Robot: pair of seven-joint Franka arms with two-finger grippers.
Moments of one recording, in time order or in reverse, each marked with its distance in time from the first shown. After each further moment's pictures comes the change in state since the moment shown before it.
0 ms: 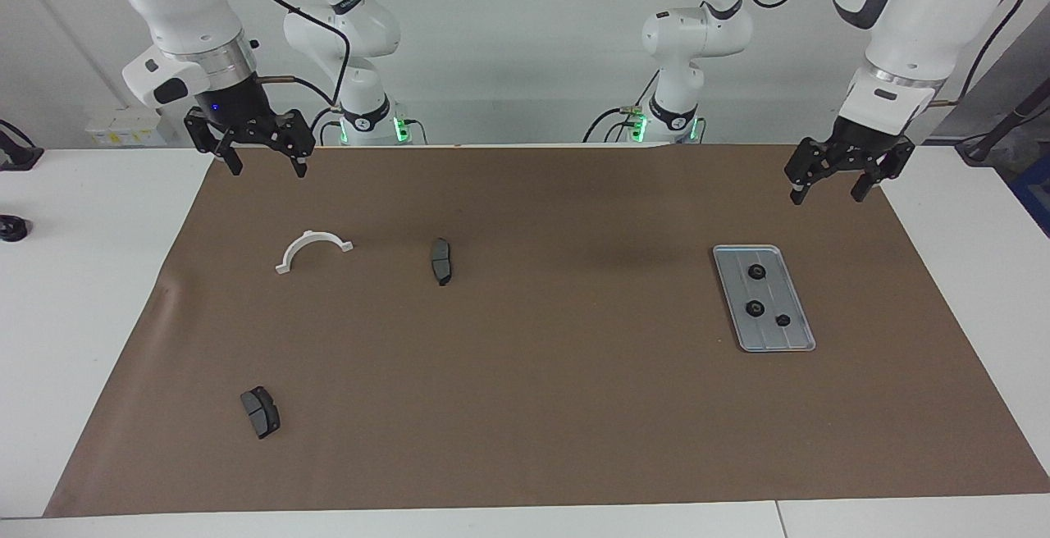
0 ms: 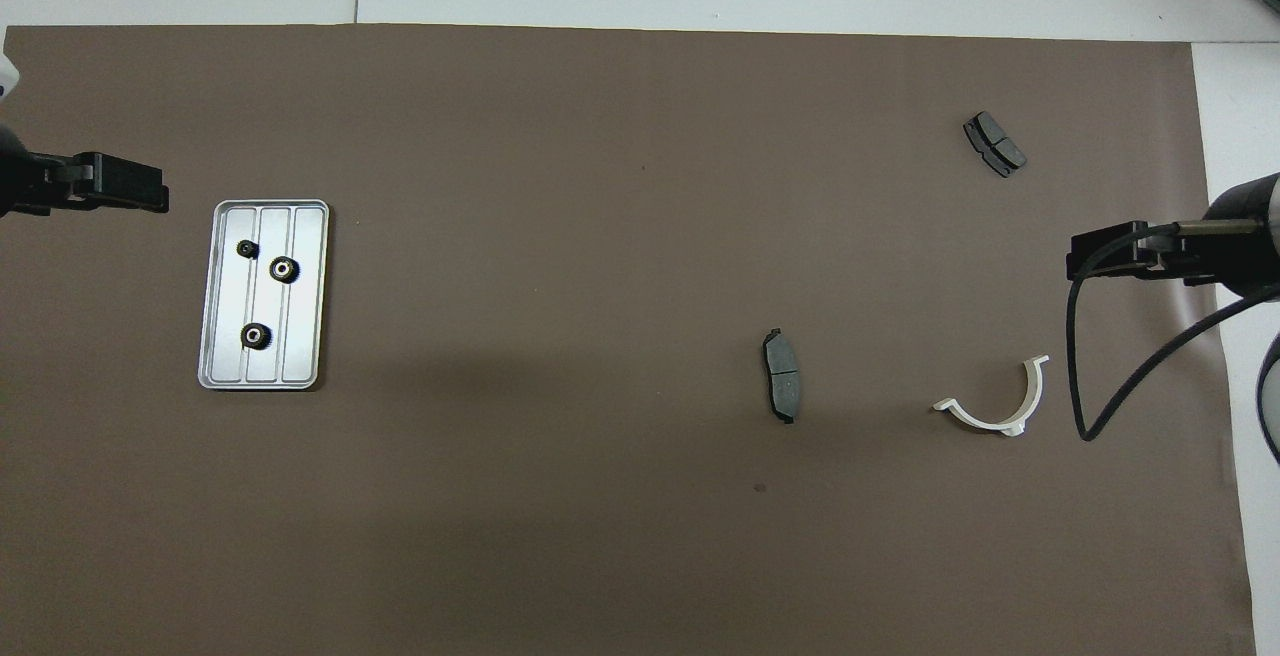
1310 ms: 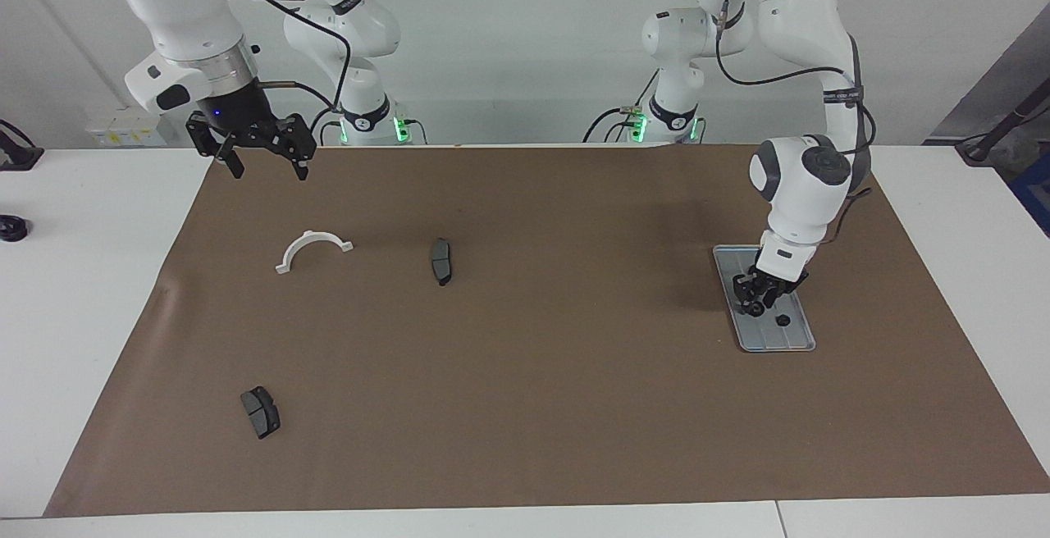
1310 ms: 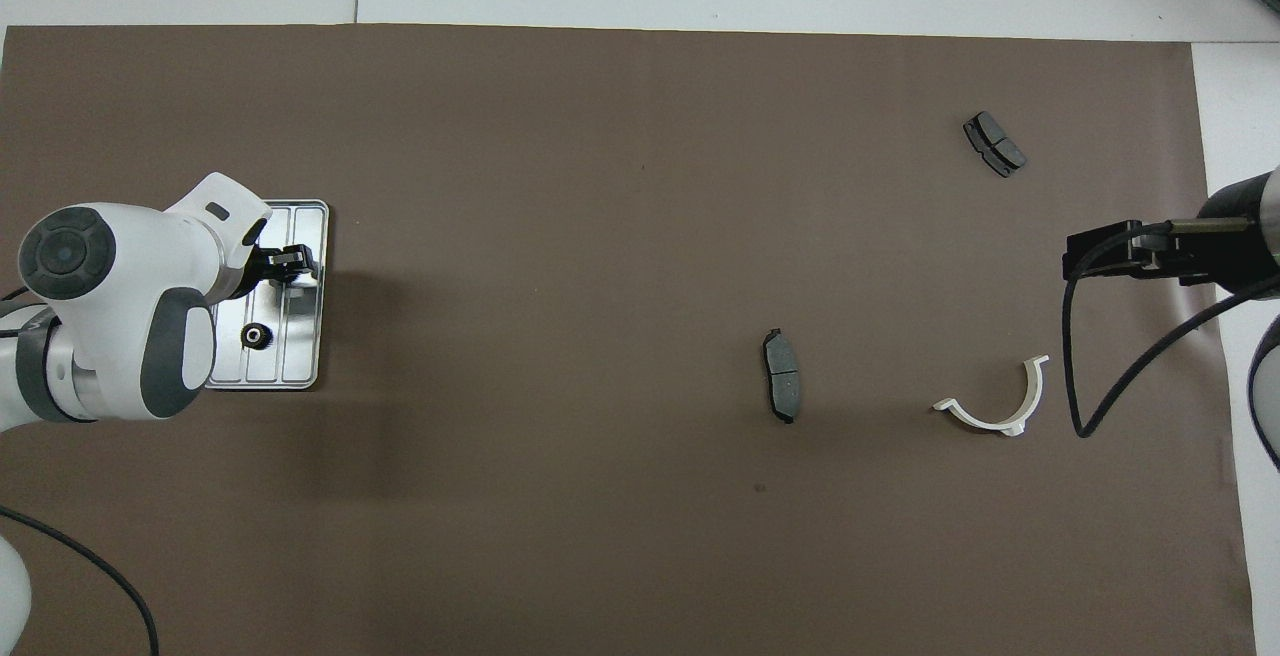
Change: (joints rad) left arm 0.006 0.196 0.022 -0.610 0.054 0.856 -0.154; right arm 0.000 0.007 0.000 0.000 -0.001 0.000 0.000
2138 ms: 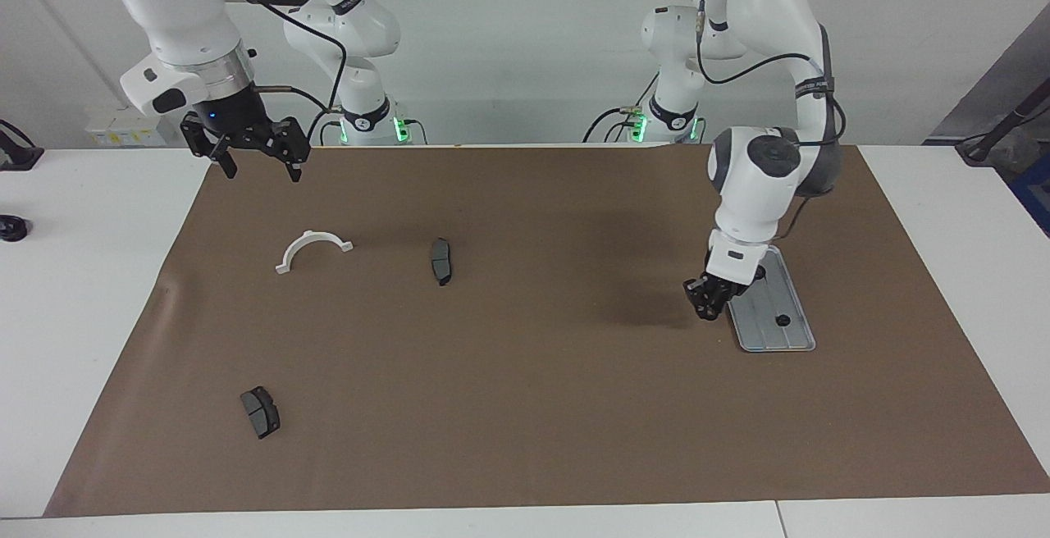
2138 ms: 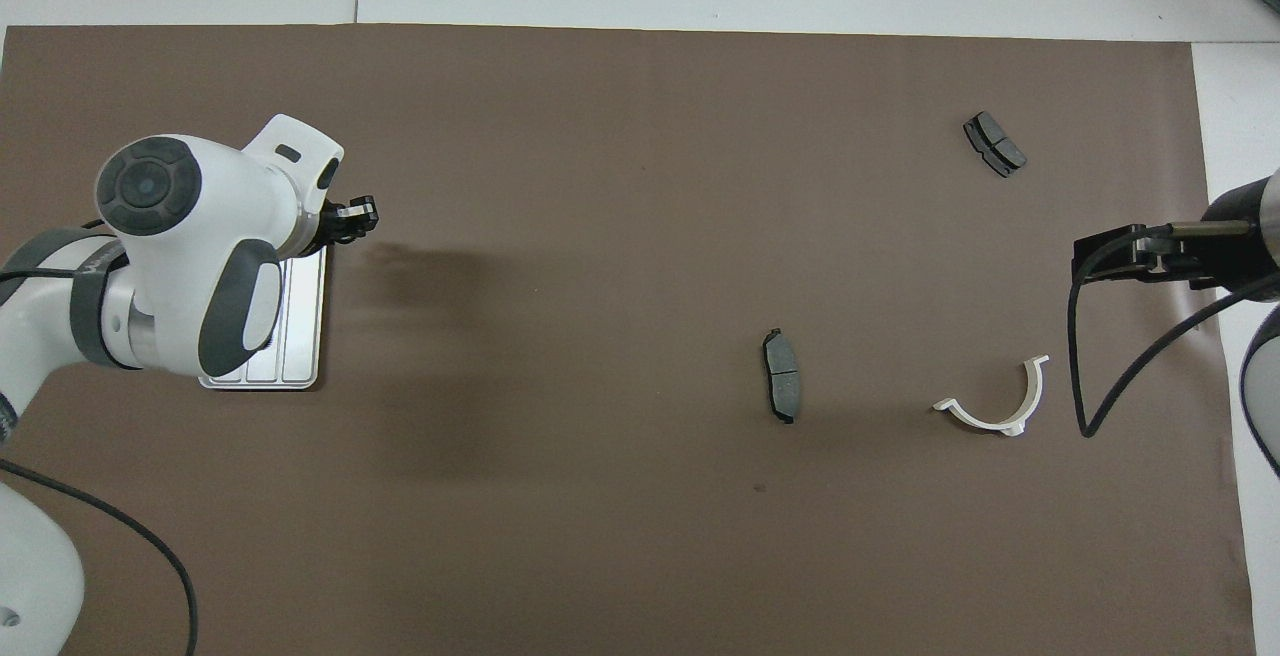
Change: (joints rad) left arm -0.138 0.025 0.018 0.181 0.000 -0.175 -0.225; right arm 0.000 0.004 -0.004 -0.006 -0.031 -0.008 0.000
